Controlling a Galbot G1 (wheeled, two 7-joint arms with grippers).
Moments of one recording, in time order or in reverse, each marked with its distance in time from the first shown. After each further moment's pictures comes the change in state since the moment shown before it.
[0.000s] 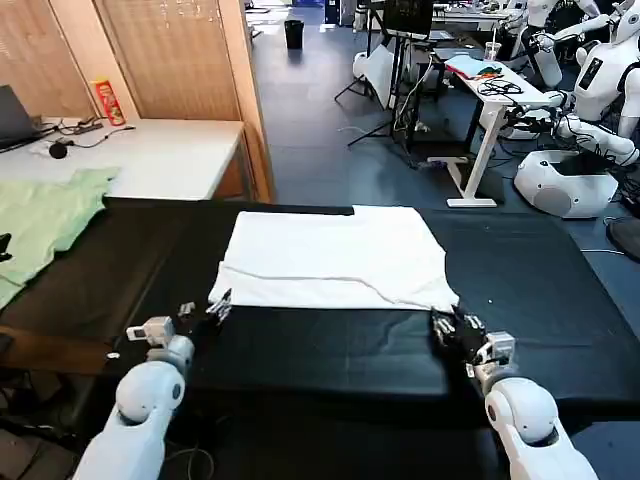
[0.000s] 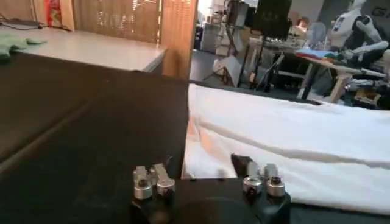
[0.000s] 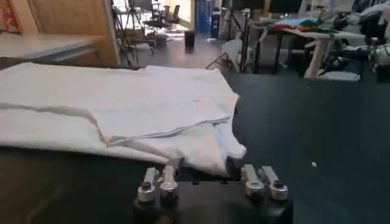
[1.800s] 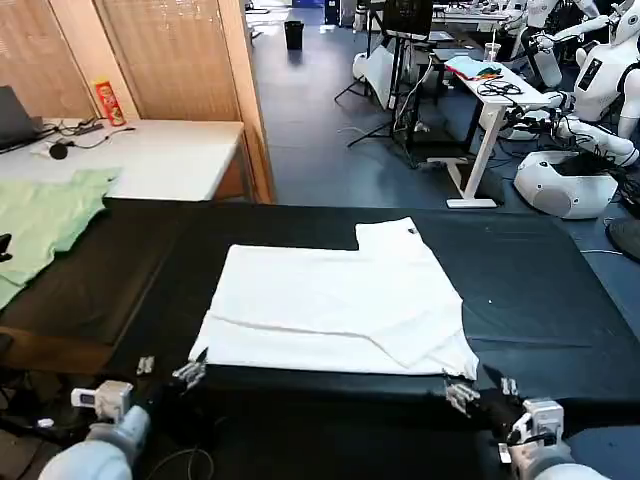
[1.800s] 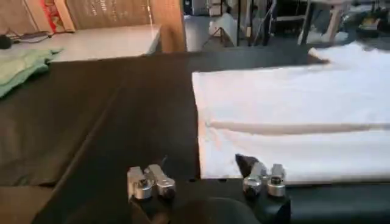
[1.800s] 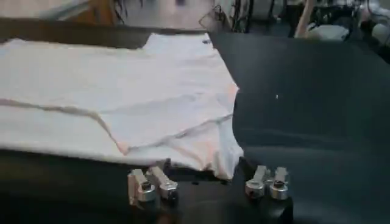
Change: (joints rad) left arm 0.411 0.157 -0.152 -0.503 -0.069 0.191 -0.106; right arm -0.203 -0.079 0.125 0.432 0.116 -0.105 0.140
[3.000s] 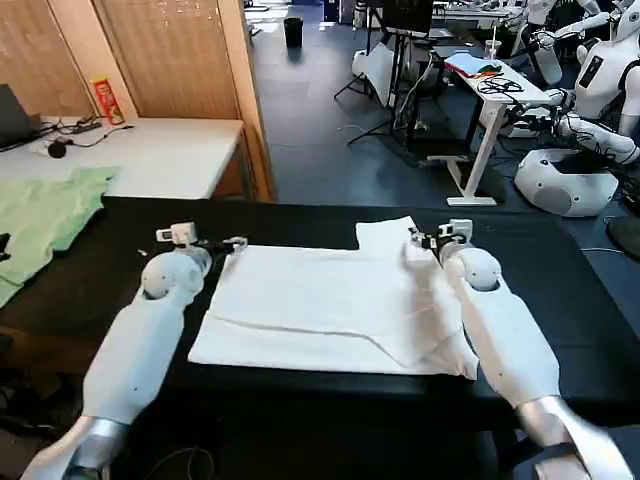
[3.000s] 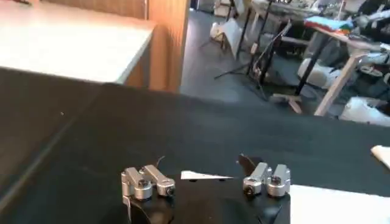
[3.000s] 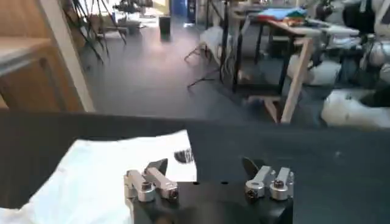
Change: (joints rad) left arm -1.004 -0.113 0.384 0.953 -0.074 0.104 0.042; right arm 1.017 0.175 -0.418 -1.179 0.016 -0.050 0.004
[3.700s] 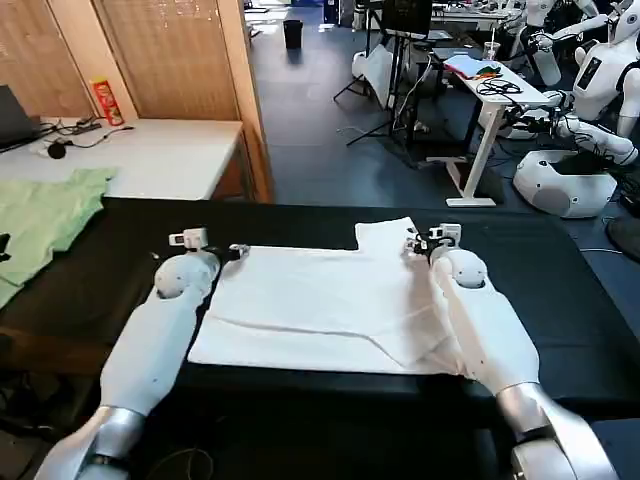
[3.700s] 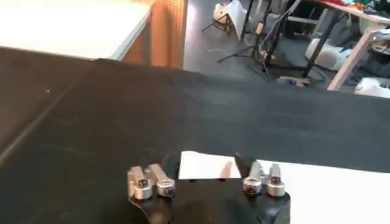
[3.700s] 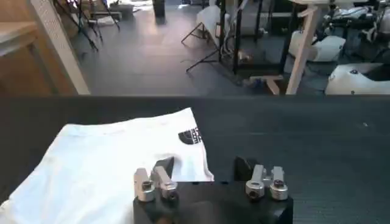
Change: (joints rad) left arm -0.026 -0.047 -0.004 0.081 0.082 -0.026 0.032; right arm -0.009 0.023 0.004 -0.028 -0.039 0.008 -0.051
